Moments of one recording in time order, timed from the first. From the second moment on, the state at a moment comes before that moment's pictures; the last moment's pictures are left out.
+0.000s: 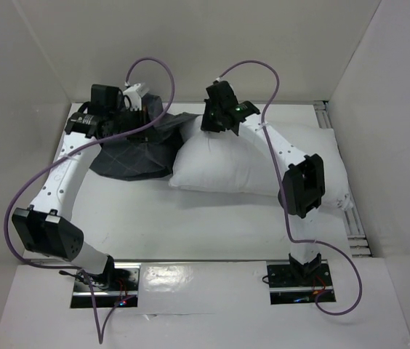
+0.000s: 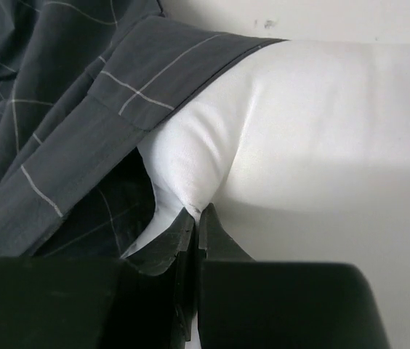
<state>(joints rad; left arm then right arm) -0.17 1.50 1.61 -0.83 0.57 -0.21 0.56 2.02 1.95 -0.65 0.08 0.59</state>
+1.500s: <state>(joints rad) -0.20 1.61 1.81 -0.97 0.52 -0.16 0.66 2.07 2.07 -0.60 -0.07 0.63</state>
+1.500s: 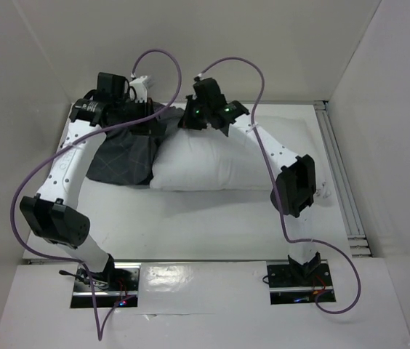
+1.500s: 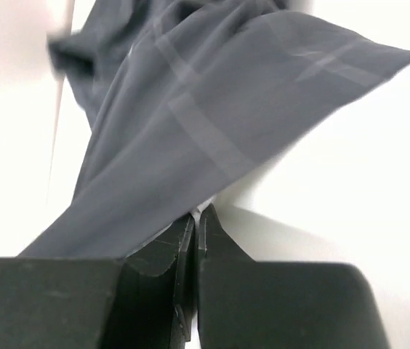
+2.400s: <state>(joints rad) -0.18 1.48 1.02 -0.38 0.40 -0.53 0.33 2.26 1.96 -0.25 -0.54 0.78</state>
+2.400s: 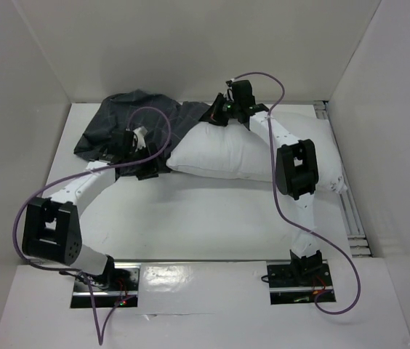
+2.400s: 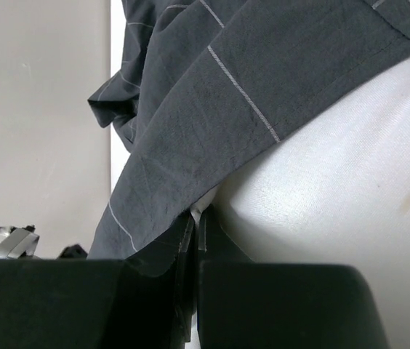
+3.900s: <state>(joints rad) -0.20 1.62 1.02 -0.03 0.25 -0.53 0.32 2.21 2.00 -0.37 -0.46 0.62</state>
